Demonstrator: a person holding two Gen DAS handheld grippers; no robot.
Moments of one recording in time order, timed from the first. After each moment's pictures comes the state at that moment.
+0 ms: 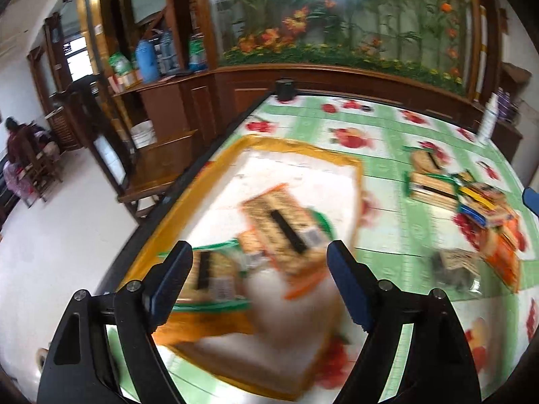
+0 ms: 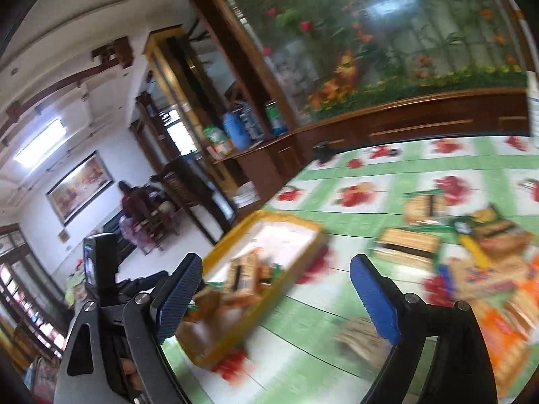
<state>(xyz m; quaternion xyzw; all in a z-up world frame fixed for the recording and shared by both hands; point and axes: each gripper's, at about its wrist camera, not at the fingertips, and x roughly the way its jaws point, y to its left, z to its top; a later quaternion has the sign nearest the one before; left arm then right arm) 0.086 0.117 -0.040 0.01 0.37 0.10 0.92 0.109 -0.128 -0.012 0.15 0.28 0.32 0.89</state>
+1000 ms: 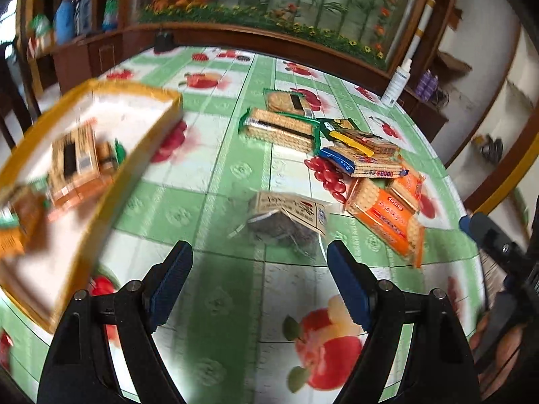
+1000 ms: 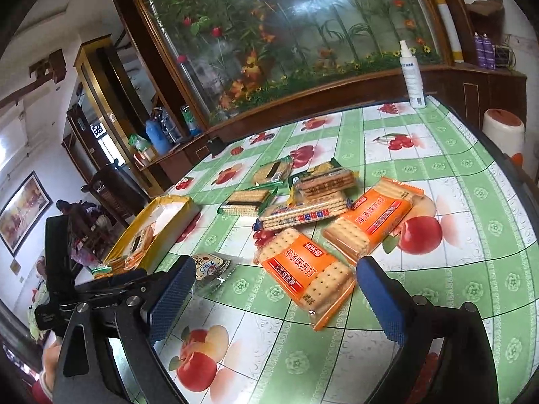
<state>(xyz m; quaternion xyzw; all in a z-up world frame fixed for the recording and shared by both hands) 0.079 -0.008 -0.074 -0.09 0.44 -0.08 0.89 0.064 -0.284 -0.059 0.16 0.32 0.17 0.92</state>
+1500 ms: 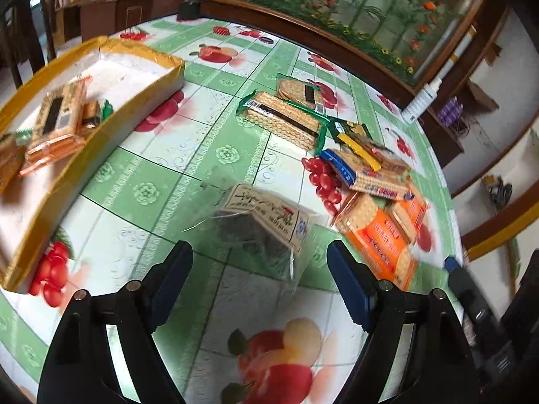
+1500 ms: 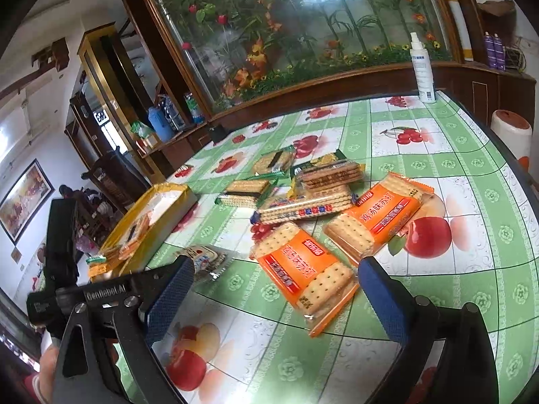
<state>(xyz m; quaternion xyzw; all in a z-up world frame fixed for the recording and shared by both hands) 0.101 -0.028 -0.084 -0.17 0.47 -0.03 0.86 0.078 -0.280 -0.067 0.14 0.35 0.19 0.91</state>
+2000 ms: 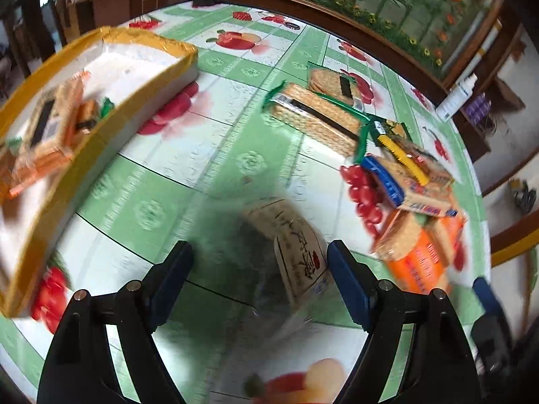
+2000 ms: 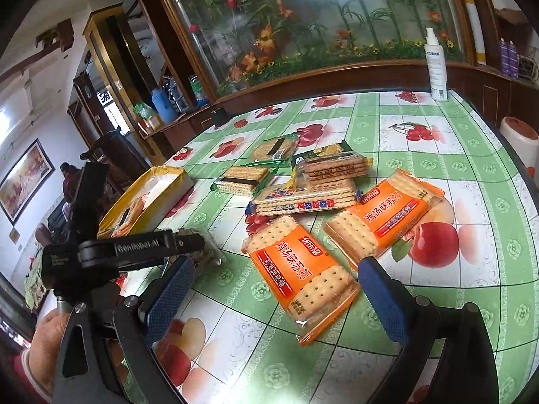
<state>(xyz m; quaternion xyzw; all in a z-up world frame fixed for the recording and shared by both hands) 0.133 -0.021 -0.104 -0.13 0.50 0.02 0.85 0.092 -0.273 -0.074 0.10 0.36 0.20 0.90</state>
